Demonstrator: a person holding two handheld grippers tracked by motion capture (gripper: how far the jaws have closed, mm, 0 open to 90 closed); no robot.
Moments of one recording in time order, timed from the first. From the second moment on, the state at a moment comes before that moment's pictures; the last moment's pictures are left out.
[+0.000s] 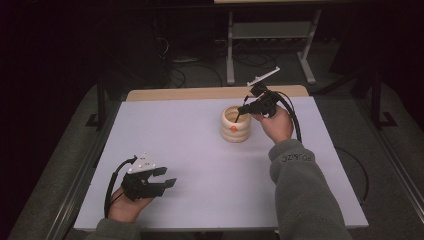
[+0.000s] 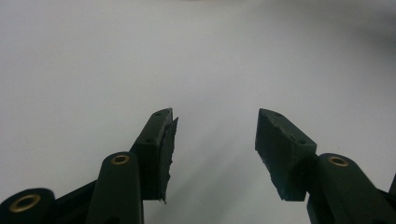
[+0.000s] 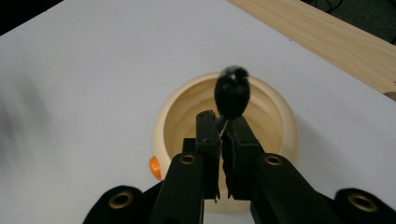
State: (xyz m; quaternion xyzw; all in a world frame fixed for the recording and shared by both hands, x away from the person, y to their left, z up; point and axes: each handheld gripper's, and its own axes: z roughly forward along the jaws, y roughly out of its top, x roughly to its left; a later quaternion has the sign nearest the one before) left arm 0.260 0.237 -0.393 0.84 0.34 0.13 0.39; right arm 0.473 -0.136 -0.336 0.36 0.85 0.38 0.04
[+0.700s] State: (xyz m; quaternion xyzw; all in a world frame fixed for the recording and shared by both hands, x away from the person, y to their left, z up) left arm 0.261 0.237 -0.393 0.85 0.34 0.13 0.39; right arm 0.461 -0.147 -0.343 0.38 0.84 0.38 0.06
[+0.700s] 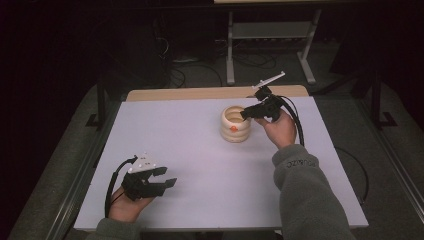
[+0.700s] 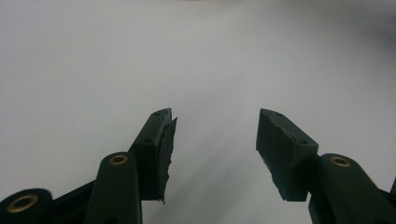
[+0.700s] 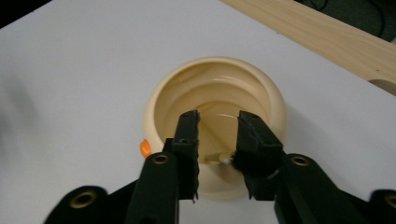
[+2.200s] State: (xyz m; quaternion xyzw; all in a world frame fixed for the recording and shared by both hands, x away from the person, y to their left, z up) left arm 0.263 0.249 -0.393 0.83 0.36 0.14 0.40; right arm 0.385 -0.198 -0.361 0.36 0.83 0.43 0.07
